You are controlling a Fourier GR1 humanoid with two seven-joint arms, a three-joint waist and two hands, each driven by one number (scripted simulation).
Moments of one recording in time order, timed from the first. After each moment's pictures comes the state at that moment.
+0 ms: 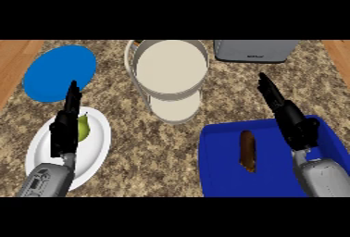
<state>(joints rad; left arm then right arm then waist) -0.19 0.30 -0.15 -1.32 0.07 0.43 -0.11 -0.23 -0.36 0.20 -1.50 -0.10 -0.06 0.04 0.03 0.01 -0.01</state>
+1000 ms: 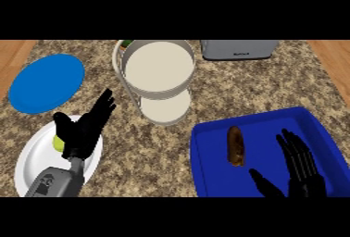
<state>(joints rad) -0.17 0.27 -0.22 -1.42 0.28 0.13 0.12 0.28 -0.26 0.29 -1.70 0.86 -0.80 -0.12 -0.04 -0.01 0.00</state>
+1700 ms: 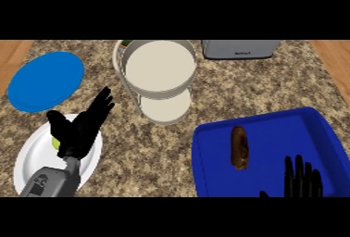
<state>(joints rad) -0.17 0.29 -0.21 -1.46 0.30 0.11 0.16 0.50 -0.02 0.25 -1.75 1.63 -0.70 0.38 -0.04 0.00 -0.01</state>
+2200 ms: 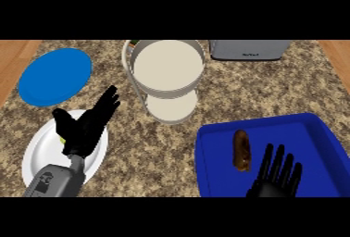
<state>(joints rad) -0.19 0.27 -0.23 -1.46 0.30 0.09 0.16 0.32 0.00 0.47 -1.69 1.96 -0.33 0.95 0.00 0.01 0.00</state>
